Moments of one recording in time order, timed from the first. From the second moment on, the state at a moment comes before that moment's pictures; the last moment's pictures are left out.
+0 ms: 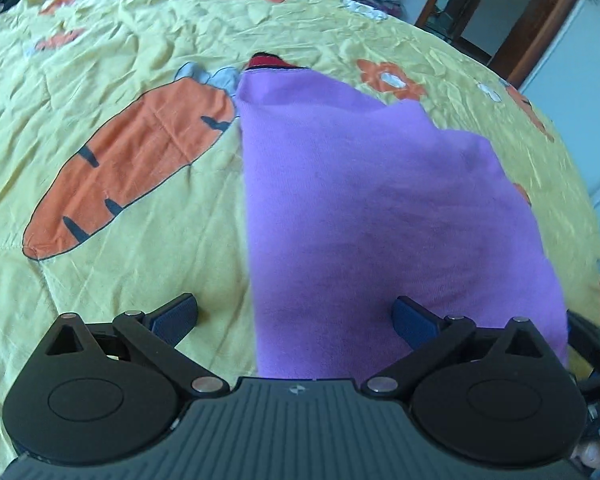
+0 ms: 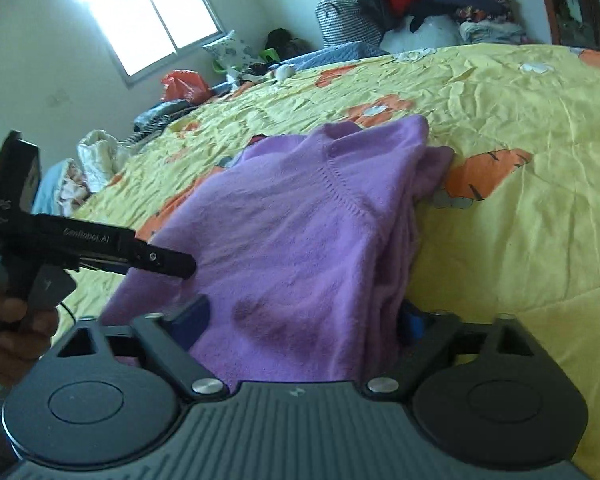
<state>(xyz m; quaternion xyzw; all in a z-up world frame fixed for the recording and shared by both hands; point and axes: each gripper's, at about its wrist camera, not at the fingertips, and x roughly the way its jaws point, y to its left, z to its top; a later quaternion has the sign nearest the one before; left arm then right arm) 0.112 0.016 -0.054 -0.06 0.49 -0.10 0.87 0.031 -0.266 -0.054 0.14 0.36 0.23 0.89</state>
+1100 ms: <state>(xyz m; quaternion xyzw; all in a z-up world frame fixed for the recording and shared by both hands) -0.015 0.040 -0.061 0.01 0.47 -0.10 0.88 -0.123 -0.234 -0.045 0.06 0.37 0.05 0.92</state>
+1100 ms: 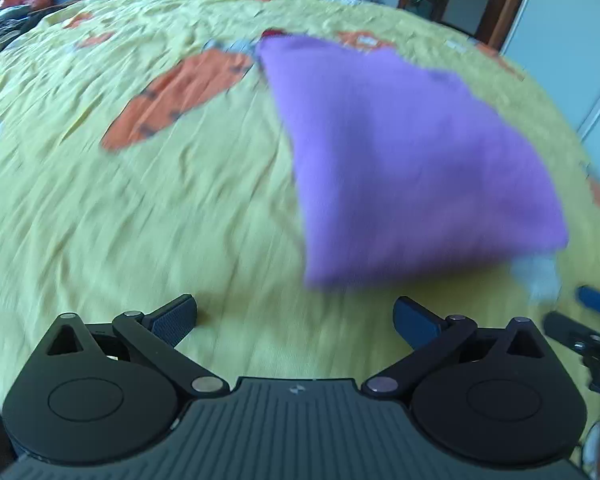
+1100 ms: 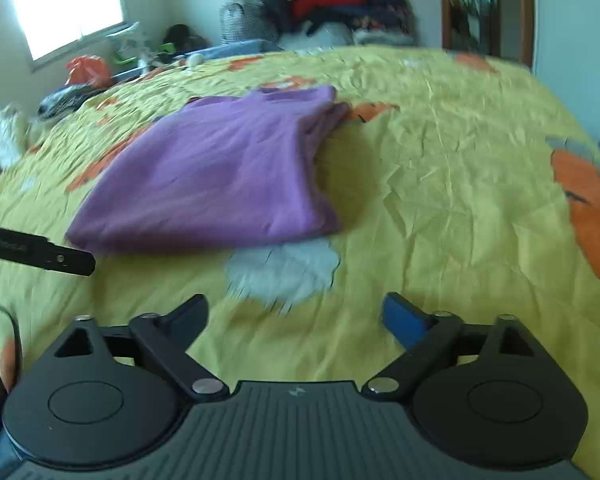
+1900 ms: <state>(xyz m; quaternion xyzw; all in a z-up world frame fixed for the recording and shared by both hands) -0.037 0.005 -0.069 0.01 0.43 0.00 0.90 -0.091 -0.202 -0.055 0.00 0.37 0.04 0.93</state>
